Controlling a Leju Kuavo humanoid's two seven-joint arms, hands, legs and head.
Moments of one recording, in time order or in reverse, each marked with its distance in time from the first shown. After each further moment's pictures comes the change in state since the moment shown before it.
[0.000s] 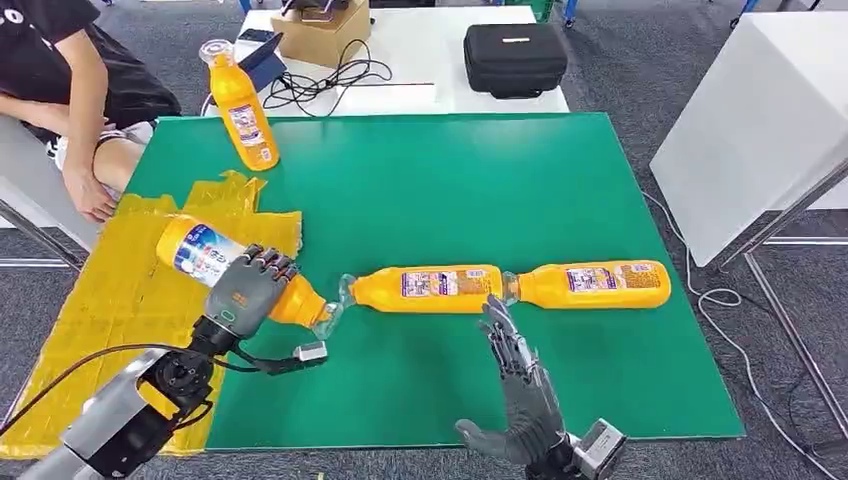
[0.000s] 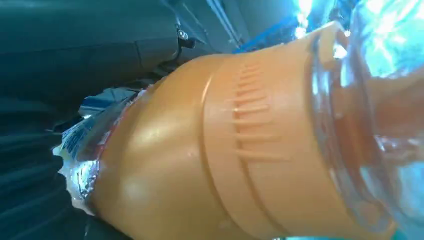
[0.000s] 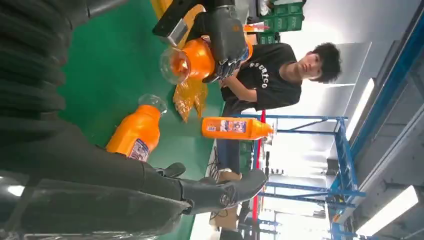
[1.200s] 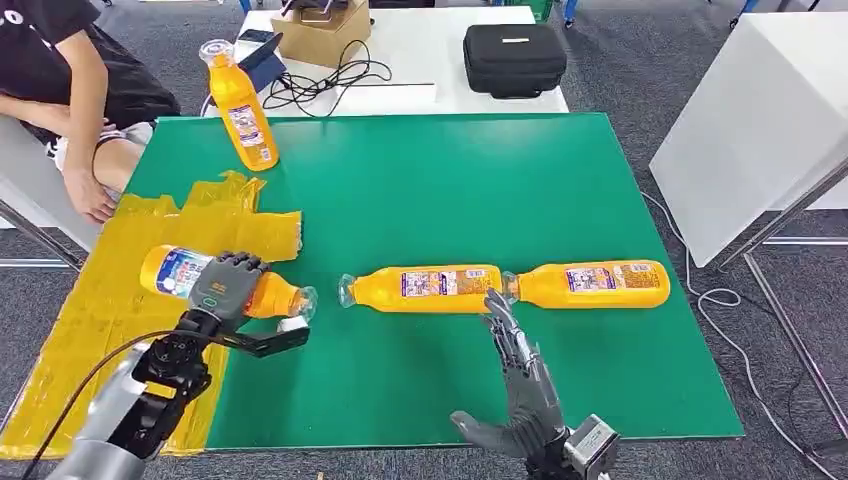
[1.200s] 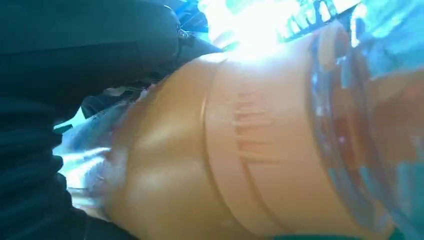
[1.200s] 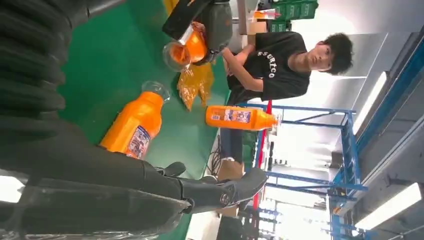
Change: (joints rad) left arm 0.016 -0.186 0.382 0.227 0.000 -0.124 -0.154; right arm -0.008 0.011 -0.008 -0.012 0.056 -0.055 0.024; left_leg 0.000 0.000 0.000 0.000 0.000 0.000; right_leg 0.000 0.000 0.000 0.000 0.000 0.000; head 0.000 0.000
